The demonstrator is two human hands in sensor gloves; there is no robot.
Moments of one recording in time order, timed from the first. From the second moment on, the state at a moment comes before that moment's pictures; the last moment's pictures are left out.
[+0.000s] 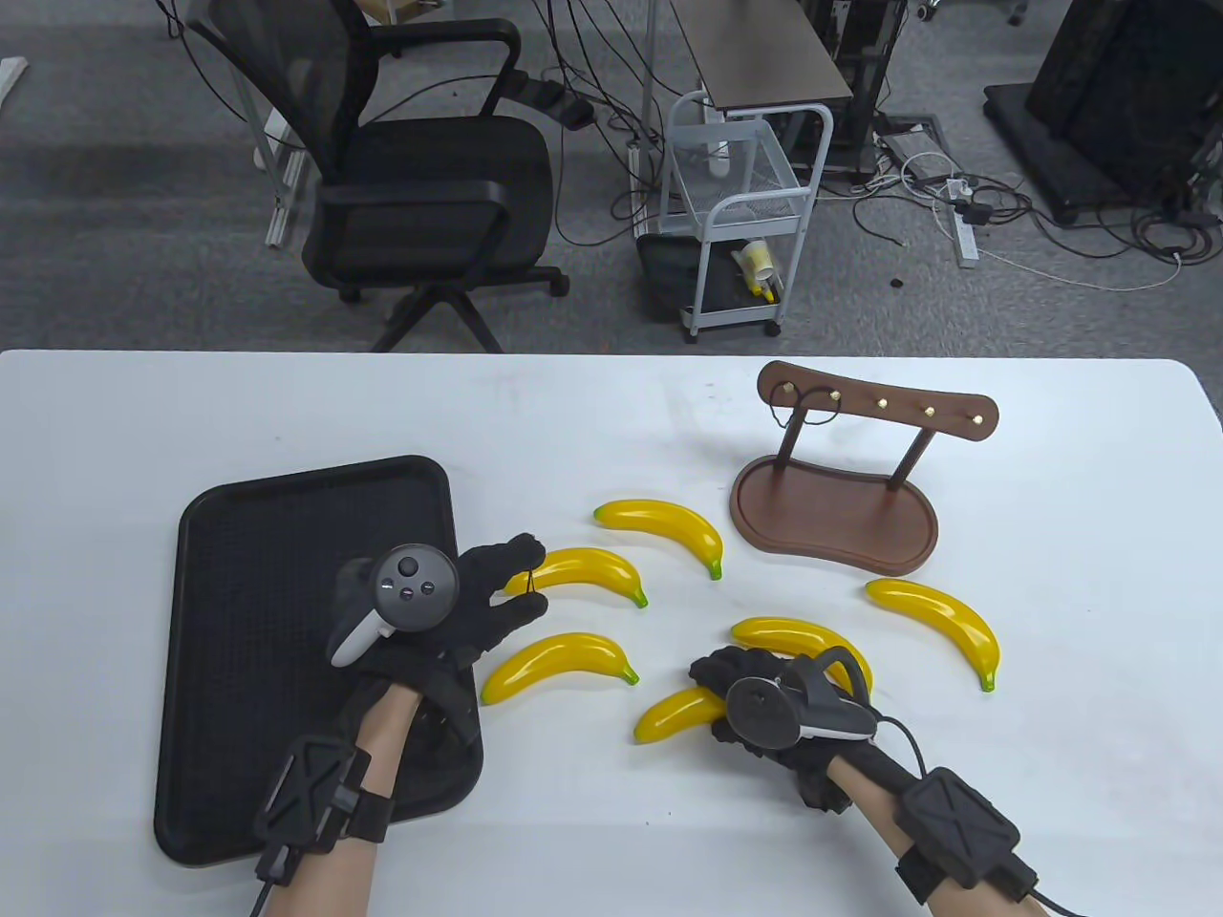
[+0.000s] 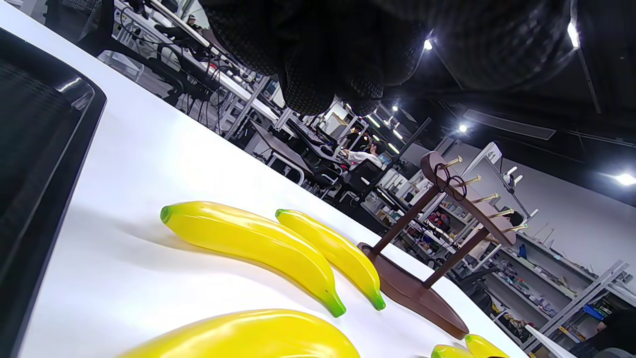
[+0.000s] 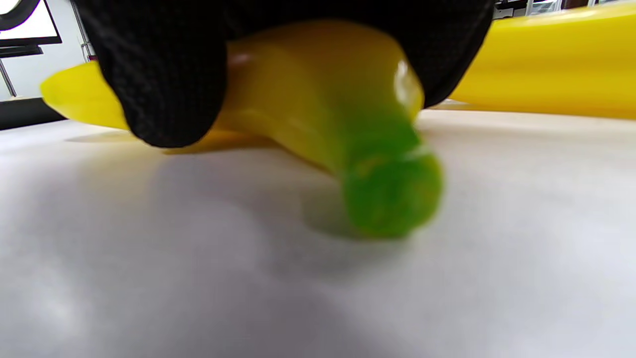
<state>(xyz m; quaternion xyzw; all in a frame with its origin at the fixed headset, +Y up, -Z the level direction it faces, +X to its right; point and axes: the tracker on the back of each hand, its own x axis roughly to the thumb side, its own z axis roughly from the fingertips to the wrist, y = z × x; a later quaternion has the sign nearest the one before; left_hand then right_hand) -0.190 -0.720 -0.314 -0.07 -0.18 0.32 0.93 0.151 -0.791 -0.275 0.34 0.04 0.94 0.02</state>
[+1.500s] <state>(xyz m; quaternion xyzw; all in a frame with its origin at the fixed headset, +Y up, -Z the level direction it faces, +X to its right) -0.185 -0.721 -0.314 -0.08 -0.19 0.32 0.92 0.257 -0.759 -0.319 0.14 -0.02 0.98 0.11</state>
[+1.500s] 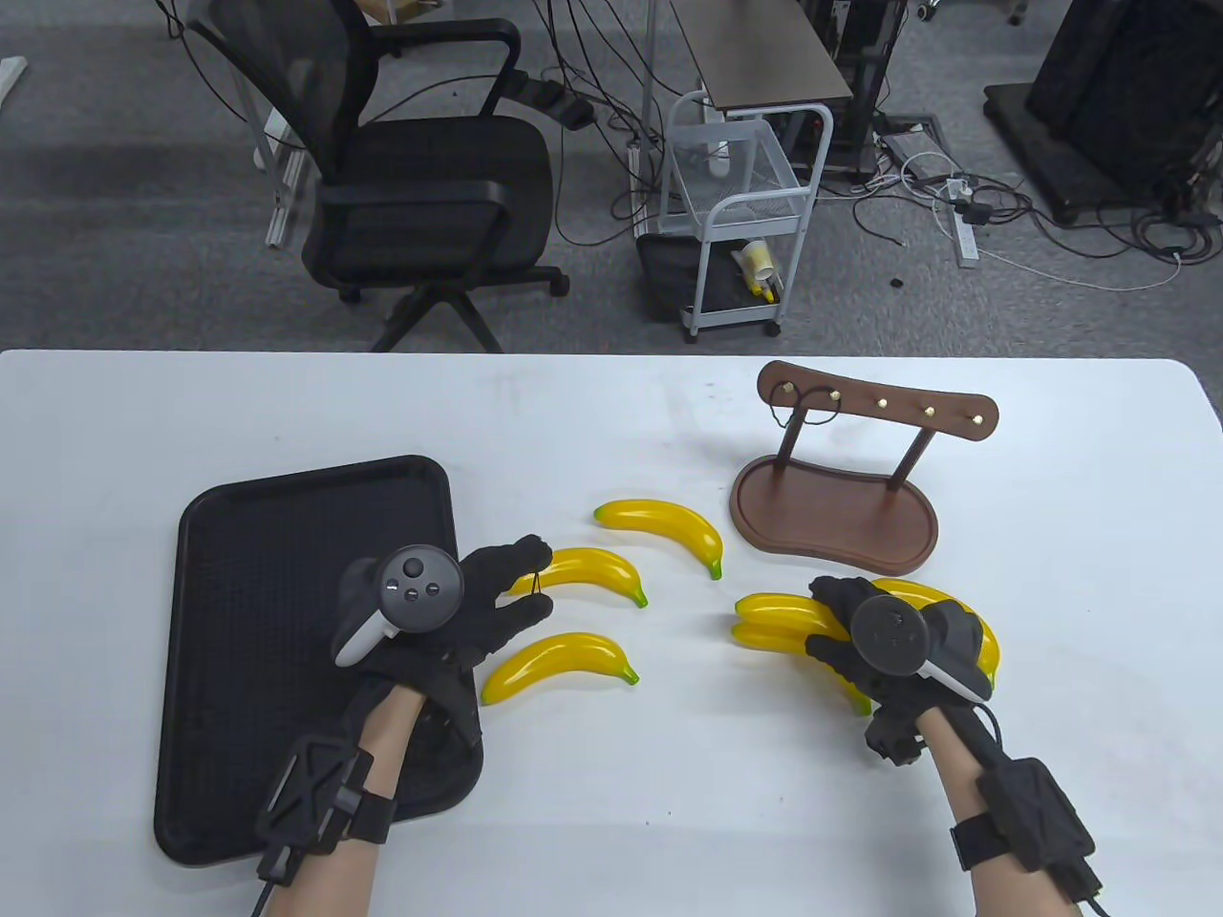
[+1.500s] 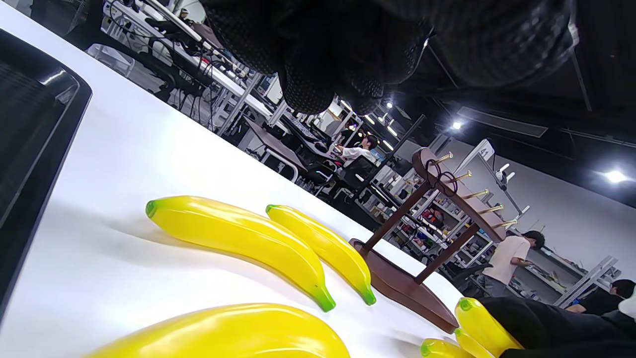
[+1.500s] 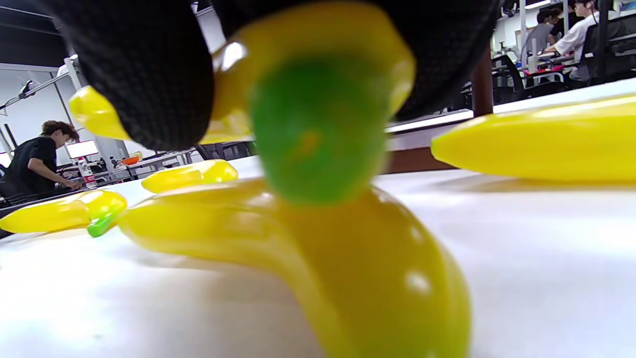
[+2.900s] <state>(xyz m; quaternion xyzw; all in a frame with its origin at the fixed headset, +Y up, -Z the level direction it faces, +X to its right) -0.184 -0.721 -0.314 -0.08 -0.20 0.32 0.92 0.252 -0.790 -0.324 0.11 0.05 0.99 0.09</state>
